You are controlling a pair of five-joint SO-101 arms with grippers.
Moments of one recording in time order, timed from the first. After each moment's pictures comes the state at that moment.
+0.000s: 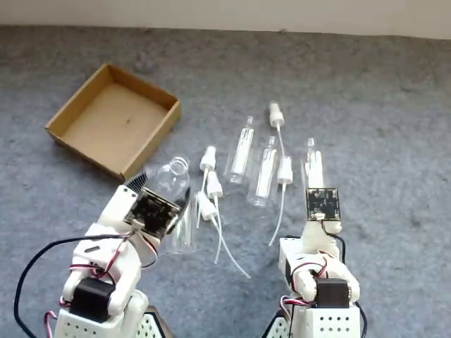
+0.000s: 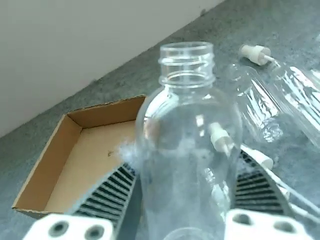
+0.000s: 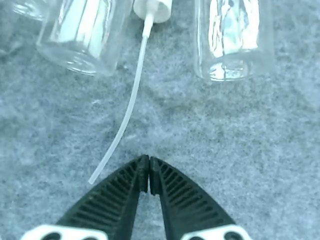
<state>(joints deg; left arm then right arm) 9.5 -104.0 81.5 52.4 -16.5 -3.0 -105.1 95.5 71.8 2.0</state>
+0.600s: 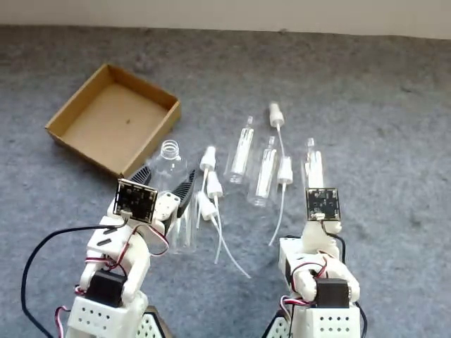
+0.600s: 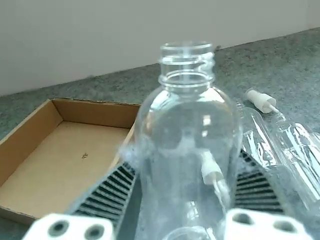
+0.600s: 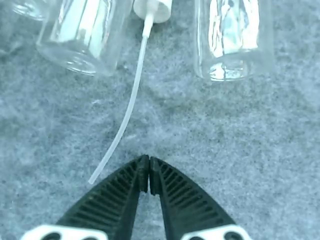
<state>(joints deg) 9.1 -104.0 95.4 30.6 0.3 -3.0 -105.1 95.5 71.8 2.0</state>
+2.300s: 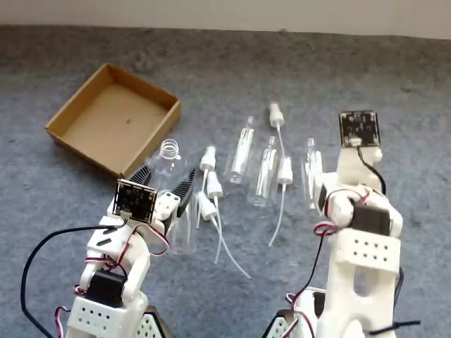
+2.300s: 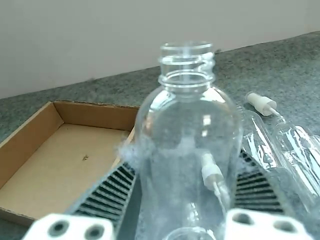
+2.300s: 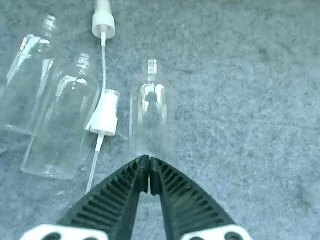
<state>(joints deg) 9.1 -104.0 95.9 30.0 0.5 7.7 -49.7 49.5 56.6 14.8</state>
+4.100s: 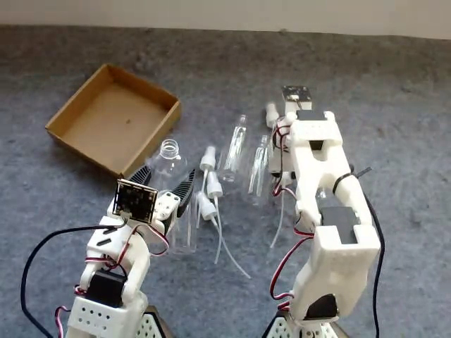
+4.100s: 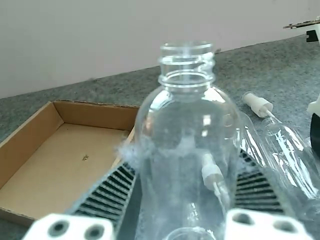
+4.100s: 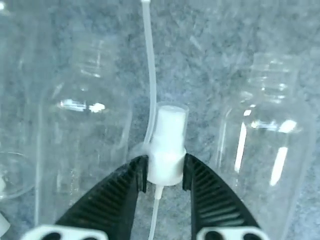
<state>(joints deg) 9.1 -104.0 95.9 30.0 0.5 -6.3 19.6 3.0 68.6 1.5</state>
